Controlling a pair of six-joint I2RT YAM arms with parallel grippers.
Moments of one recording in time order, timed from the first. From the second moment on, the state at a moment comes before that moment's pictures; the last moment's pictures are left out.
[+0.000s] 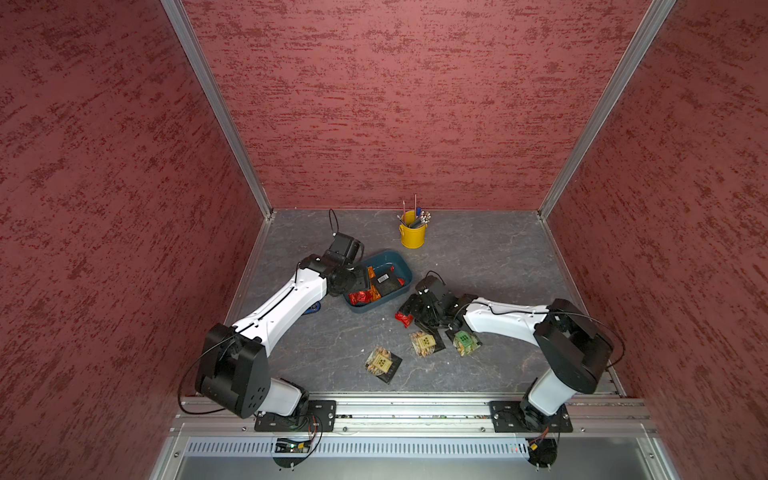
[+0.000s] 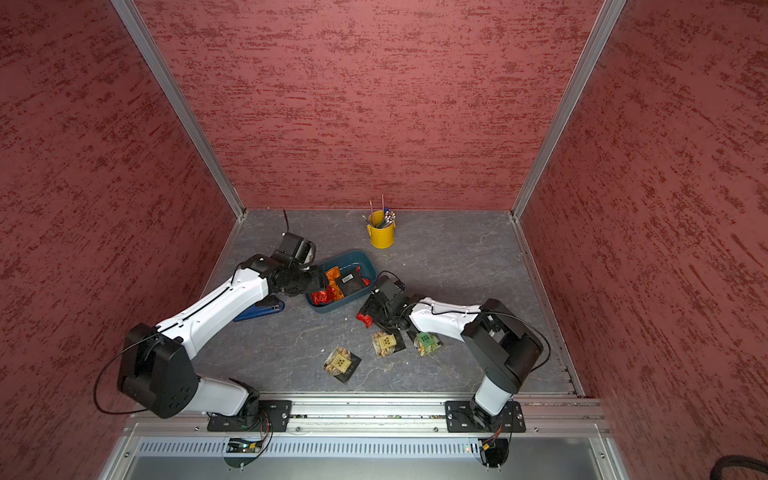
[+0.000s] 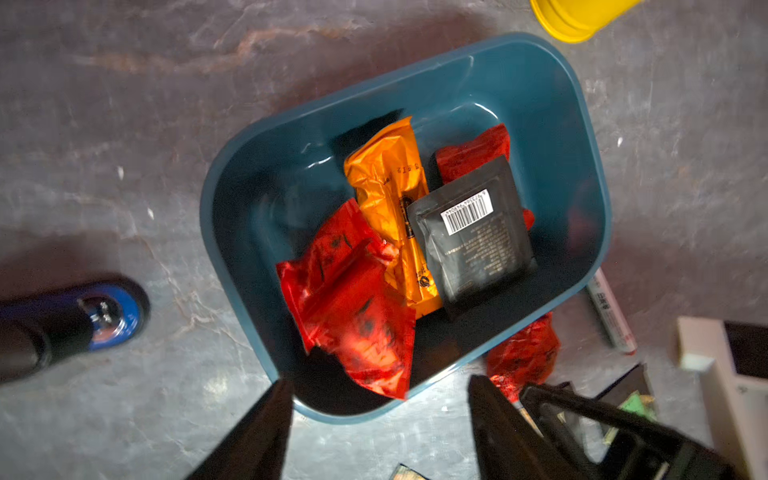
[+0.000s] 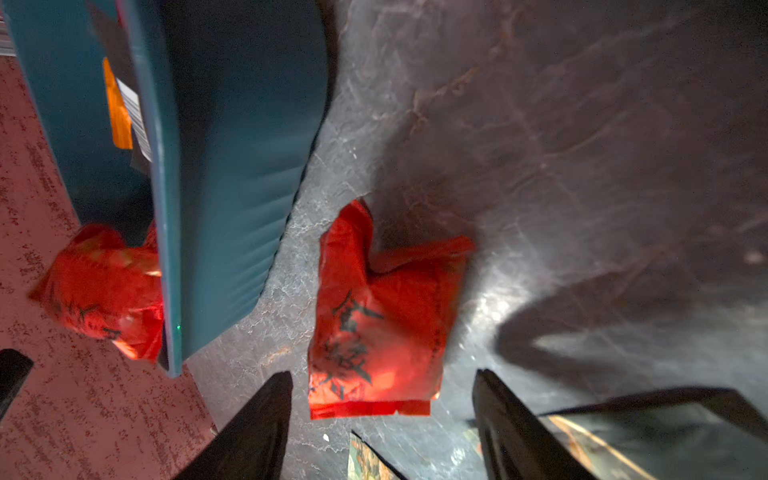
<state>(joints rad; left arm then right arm) -0.40 1.44 1.13 -0.77 0.01 -0.56 0.81 1.68 0.89 -0.14 -0.13 1.34</state>
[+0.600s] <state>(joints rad) -0.39 1.35 1.09 -0.77 0.02 -0.55 0.81 1.73 0.89 -0.08 -0.13 1.35</state>
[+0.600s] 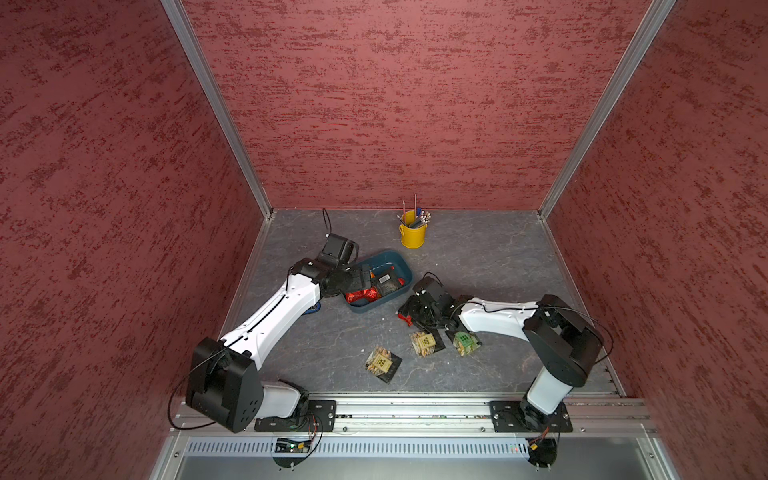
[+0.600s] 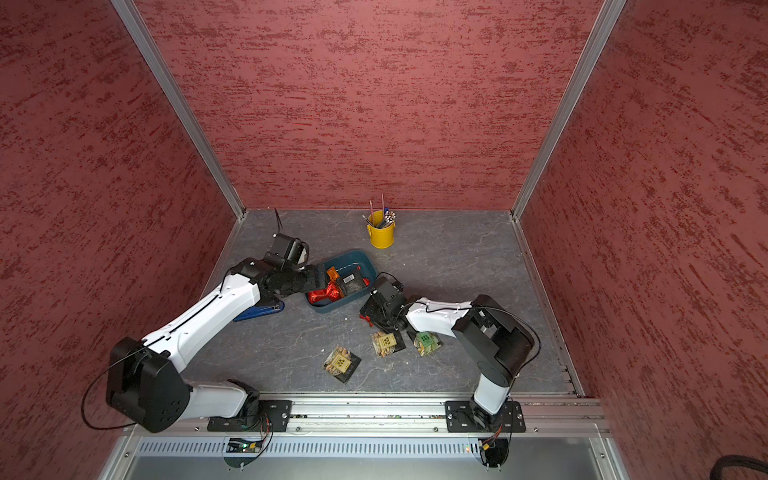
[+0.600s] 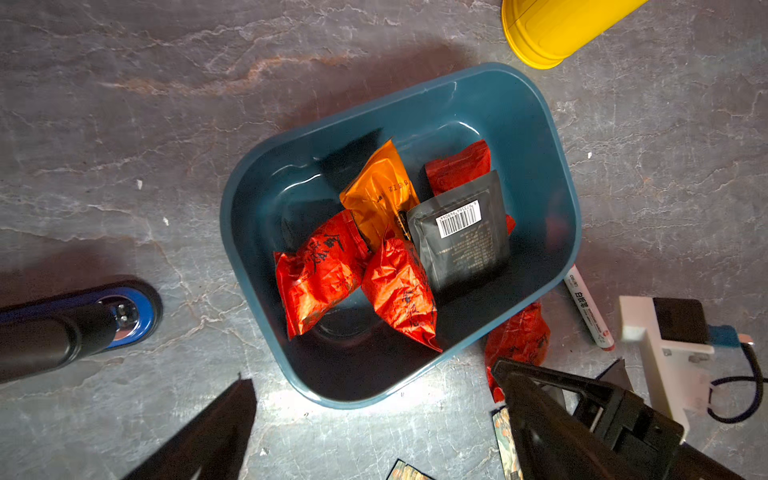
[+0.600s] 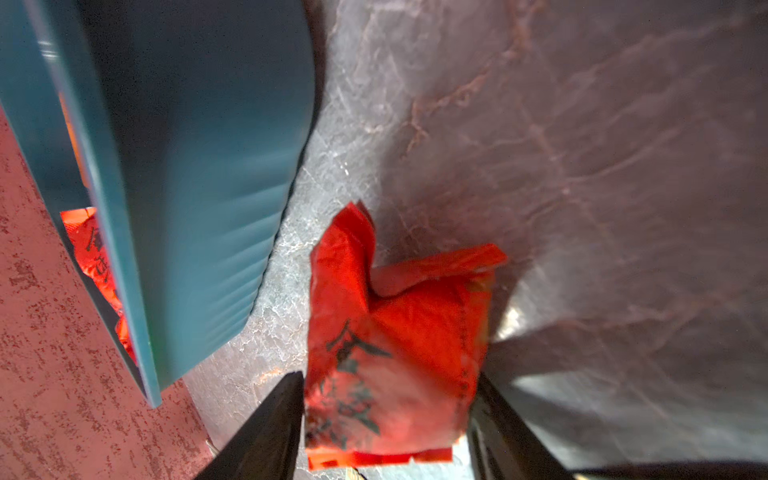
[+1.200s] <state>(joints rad) -0.40 1.27 0.90 -0.78 0.02 -0.59 0.84 1.57 0.95 -0.23 -0.08 1.30</state>
